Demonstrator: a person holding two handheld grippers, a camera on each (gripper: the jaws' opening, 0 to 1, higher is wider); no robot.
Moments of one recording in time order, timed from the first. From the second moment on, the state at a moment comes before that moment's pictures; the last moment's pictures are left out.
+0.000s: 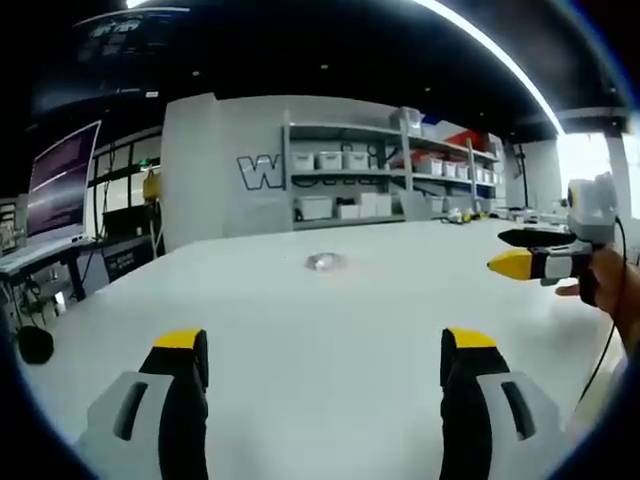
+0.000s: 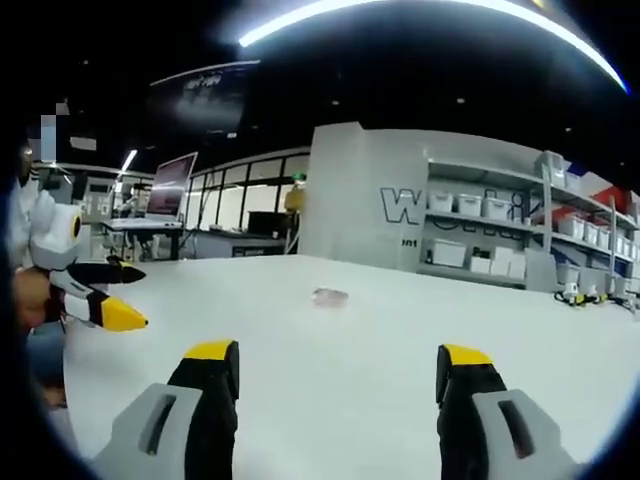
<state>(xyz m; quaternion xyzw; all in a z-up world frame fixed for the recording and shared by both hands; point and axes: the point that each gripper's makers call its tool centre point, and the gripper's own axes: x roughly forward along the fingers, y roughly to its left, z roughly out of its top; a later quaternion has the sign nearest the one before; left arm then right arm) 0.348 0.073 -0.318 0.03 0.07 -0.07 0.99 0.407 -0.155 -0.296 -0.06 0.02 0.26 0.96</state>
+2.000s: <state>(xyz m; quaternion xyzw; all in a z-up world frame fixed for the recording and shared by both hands) 0.355 0.067 -0.321 0.04 0.03 -0.10 0.99 0.412 -0.146 -0.306 -0.05 0.03 0.29 0.96</state>
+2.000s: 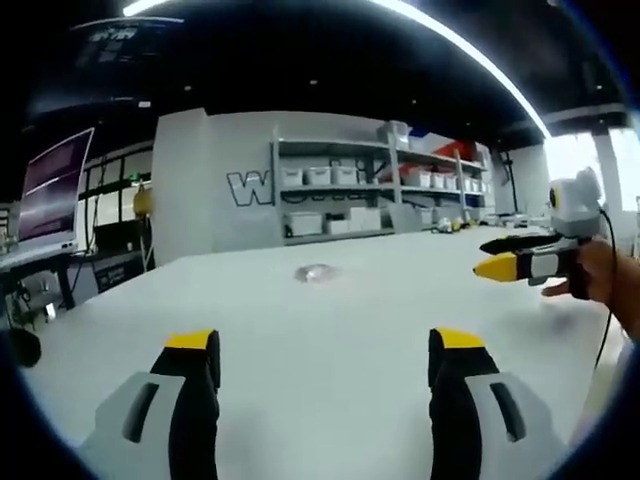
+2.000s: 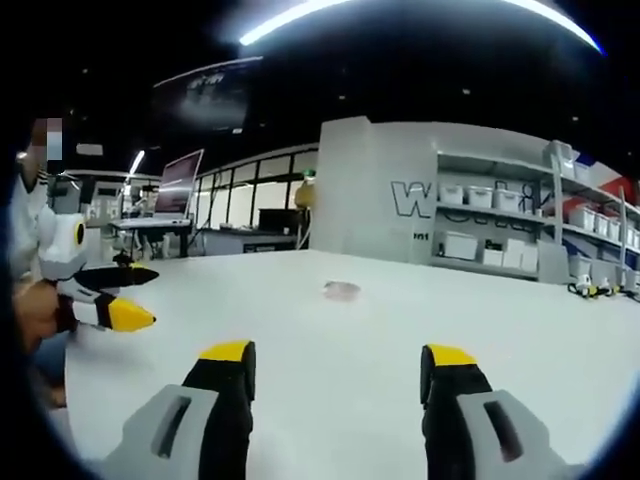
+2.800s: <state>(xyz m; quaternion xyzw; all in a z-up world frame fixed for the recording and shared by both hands) 0.355 0.058 -0.332 0.04 0.06 -0.12 0.99 0.420 -0.146 -0.322 -0.03 0.04 0.29 0.96</state>
